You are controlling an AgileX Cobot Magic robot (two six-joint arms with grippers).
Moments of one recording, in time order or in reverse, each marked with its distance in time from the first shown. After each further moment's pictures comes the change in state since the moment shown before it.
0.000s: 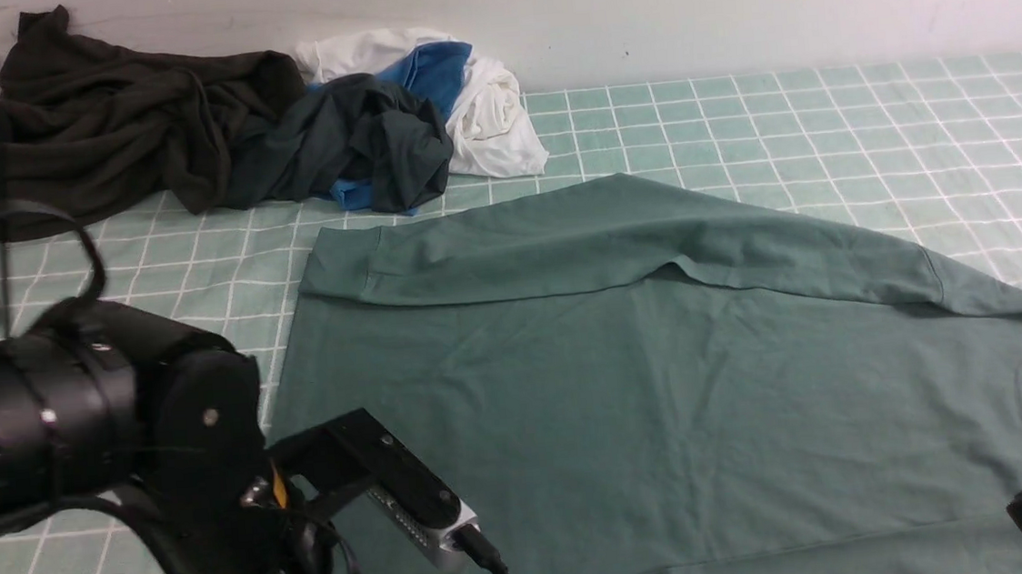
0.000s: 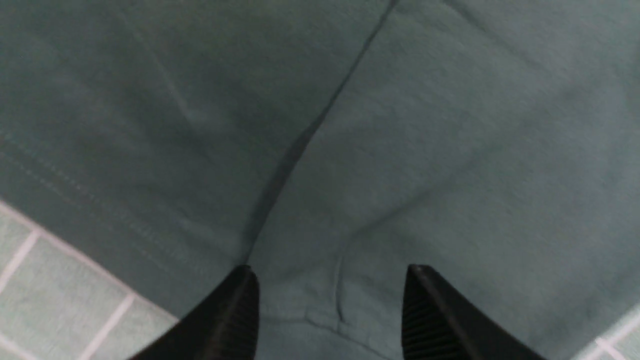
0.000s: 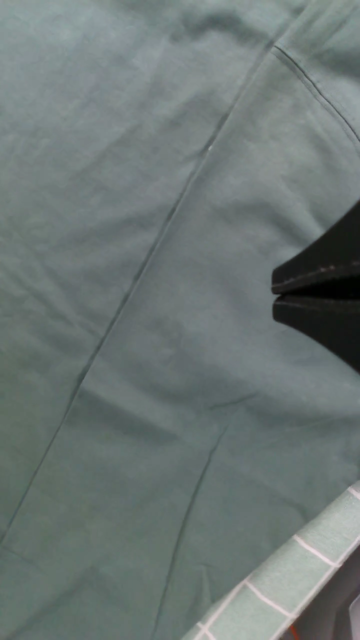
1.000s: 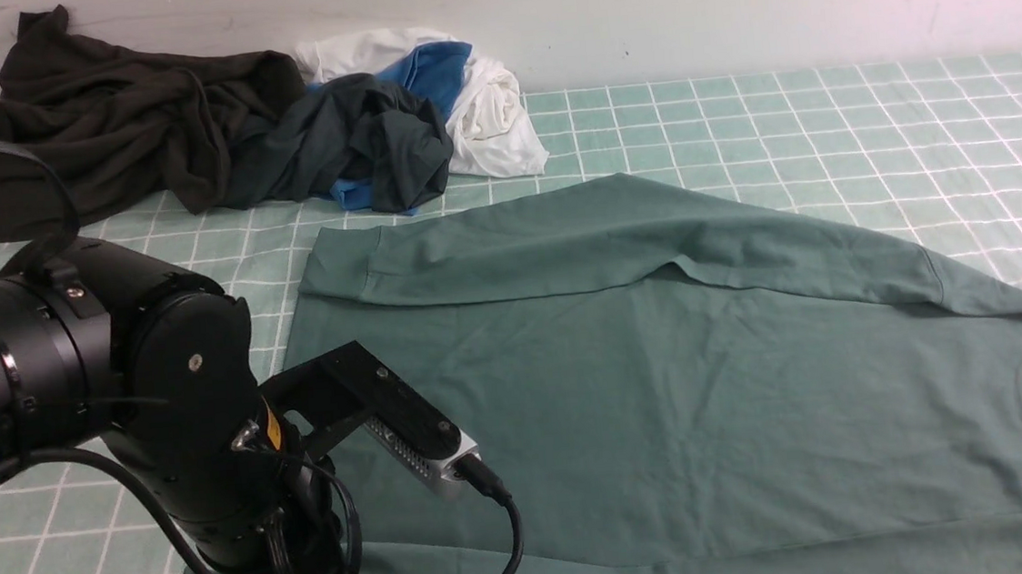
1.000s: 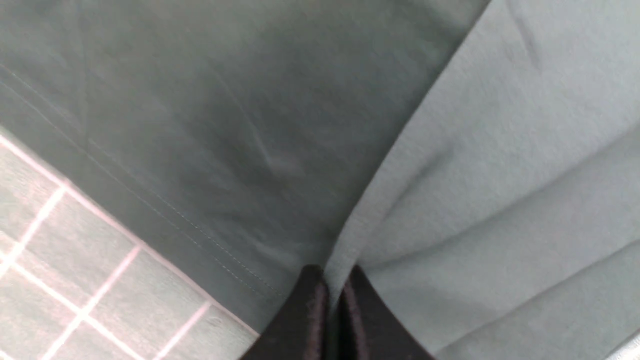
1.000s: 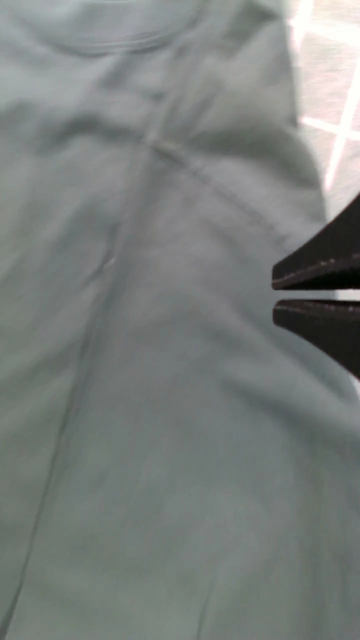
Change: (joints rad) right arm 0.000 0.106 0.154 -0.323 -0.093 0.462; left arm 0.000 -0.077 -0.093 0.044 0.049 -0.059
